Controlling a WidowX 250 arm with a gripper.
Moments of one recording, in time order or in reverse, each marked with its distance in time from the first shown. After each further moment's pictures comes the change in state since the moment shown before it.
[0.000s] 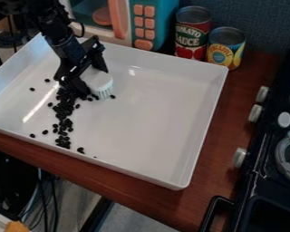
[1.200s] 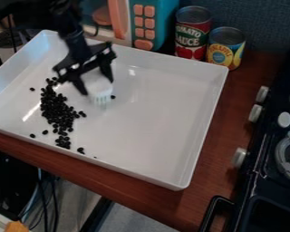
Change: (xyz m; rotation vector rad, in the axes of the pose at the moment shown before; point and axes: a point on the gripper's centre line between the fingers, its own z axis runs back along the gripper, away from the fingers) arm -0.029 -0.022 0.015 0.090 0.019 -0.442
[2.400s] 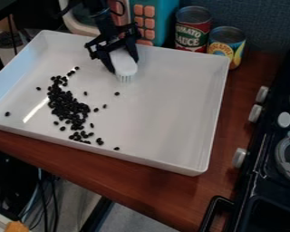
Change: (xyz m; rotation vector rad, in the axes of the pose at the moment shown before) arm 0.060 -0.046 -0.034 -0.073 0.150 -0.137
